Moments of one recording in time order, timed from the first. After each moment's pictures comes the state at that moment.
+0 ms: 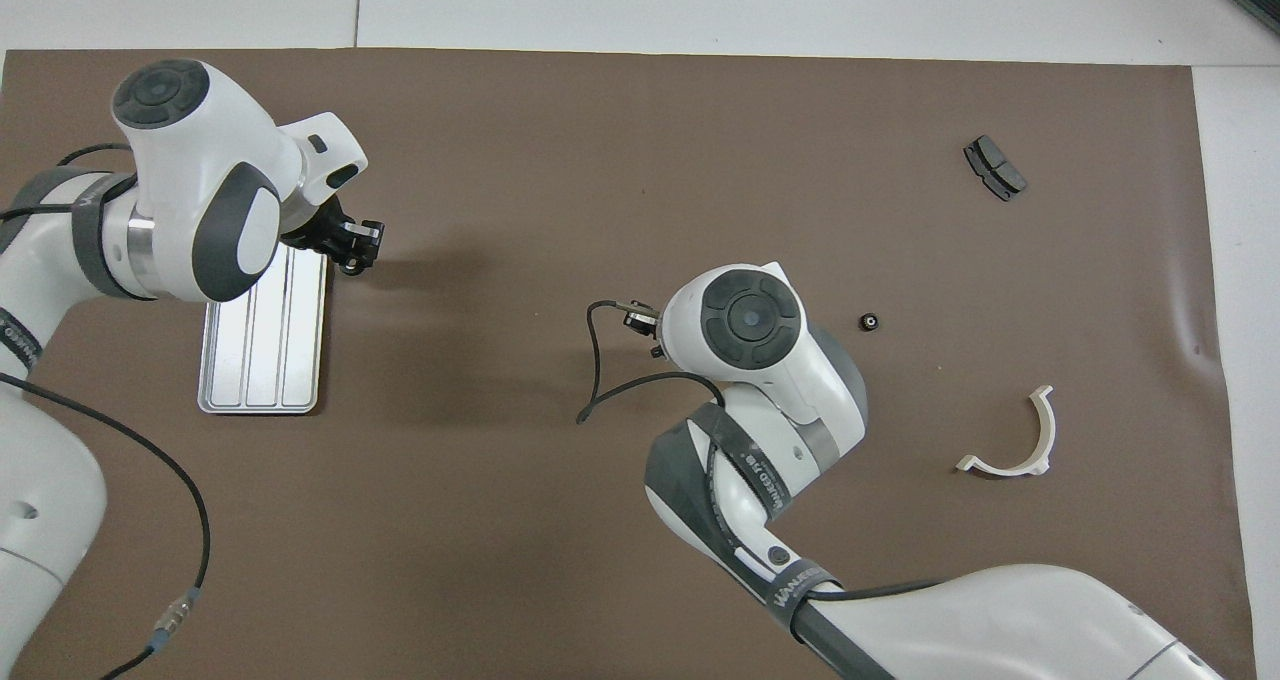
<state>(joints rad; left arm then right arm) -0.04 0.48 -0.11 -1.64 0.01 2.02 0.10 0.31 0.38 0.30 -1.87 -0.15 2.36 1.08</state>
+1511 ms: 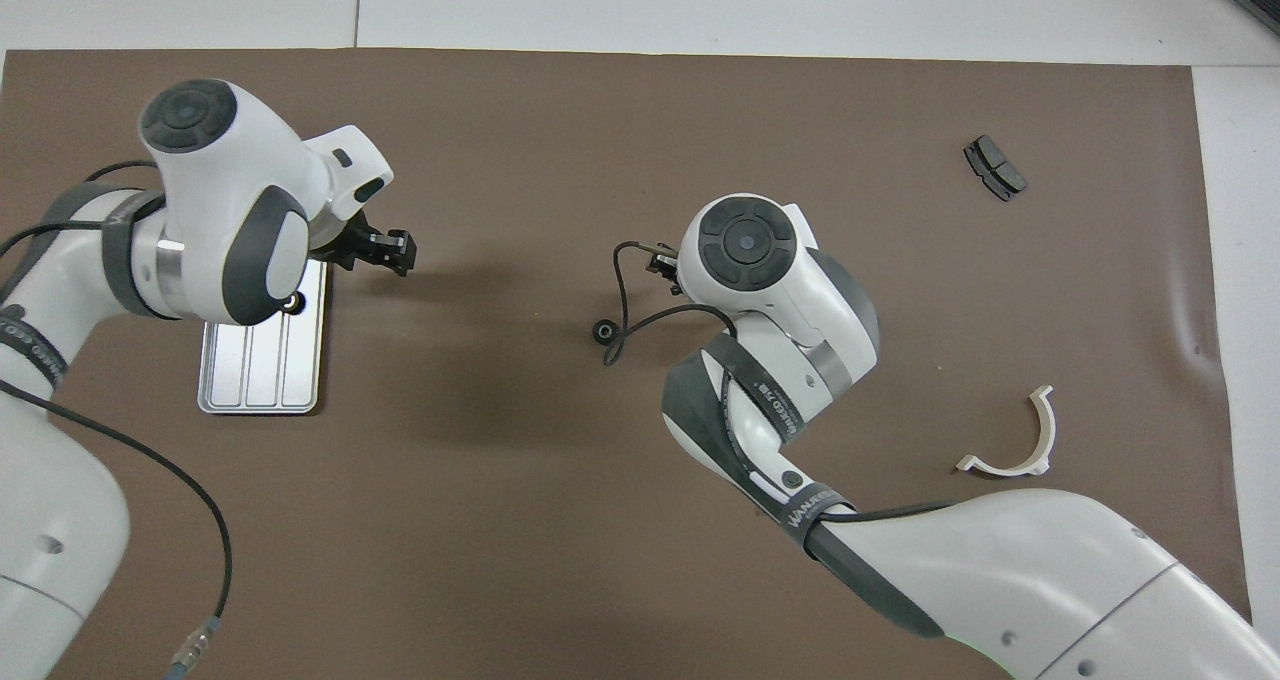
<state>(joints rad) -0.16 0.43 -0.13 -1.70 0.01 2.07 -0.14 0.21 0.44 0.29 -1.75 -0.28 2.21 0.99</state>
